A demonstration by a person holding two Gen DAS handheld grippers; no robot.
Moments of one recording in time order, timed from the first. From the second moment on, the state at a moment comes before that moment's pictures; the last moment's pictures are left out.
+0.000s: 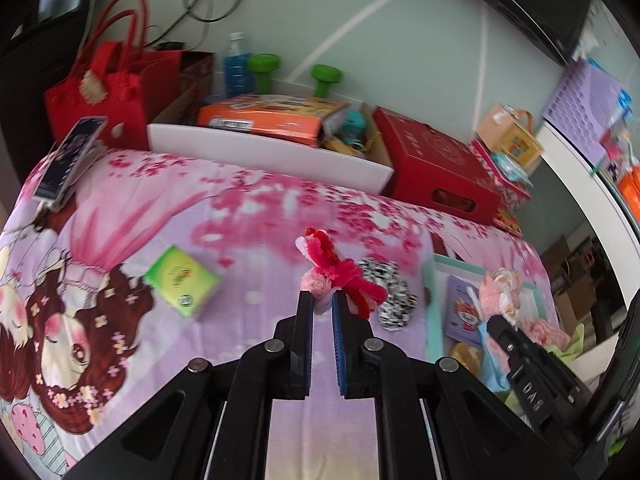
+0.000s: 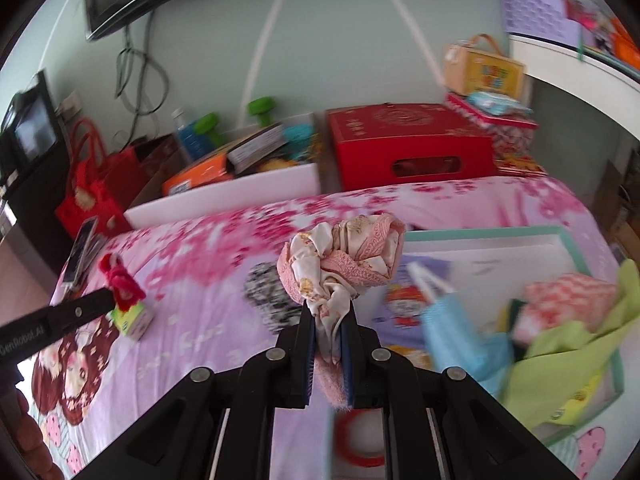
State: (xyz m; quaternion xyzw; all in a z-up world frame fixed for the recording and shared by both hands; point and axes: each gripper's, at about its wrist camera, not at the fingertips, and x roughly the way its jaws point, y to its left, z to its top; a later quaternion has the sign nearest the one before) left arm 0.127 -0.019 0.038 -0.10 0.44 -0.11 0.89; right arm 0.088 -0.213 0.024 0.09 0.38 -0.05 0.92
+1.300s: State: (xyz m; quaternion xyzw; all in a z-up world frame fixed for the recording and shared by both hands) left arm 0.125 -0.190 -0.013 0.00 0.50 -0.24 0.83; right arm 0.052 -0.353 0.011 0.18 0.38 -0.18 0.89
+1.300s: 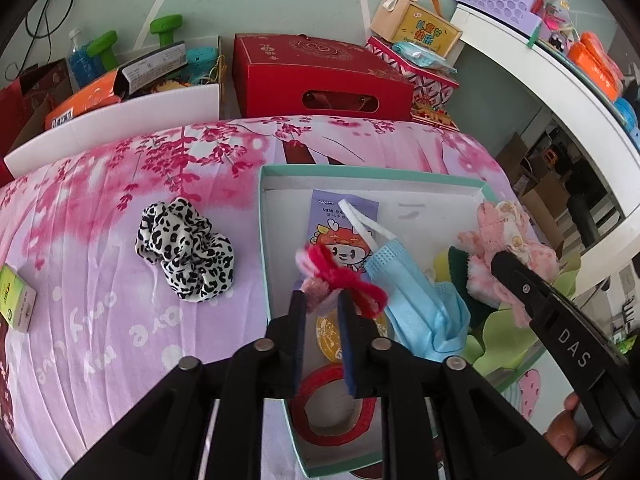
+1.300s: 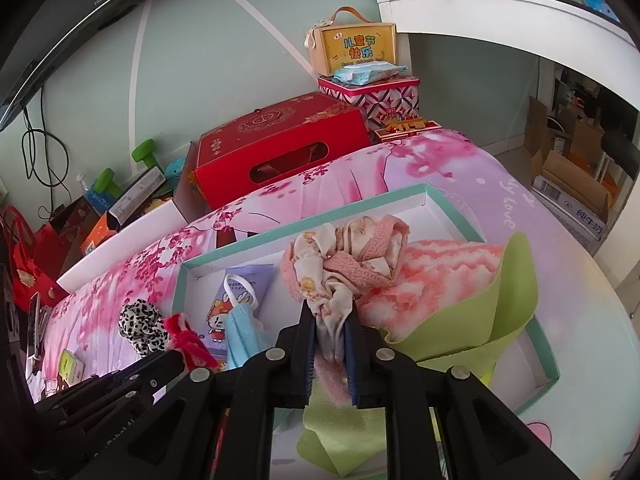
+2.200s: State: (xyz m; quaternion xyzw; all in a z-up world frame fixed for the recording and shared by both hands) left arm 0.142 -0.138 -0.009 -0.02 0.49 -0.11 0.86; right arm 0.058 -0.337 0.017 0.14 0.38 -0.16 0.90
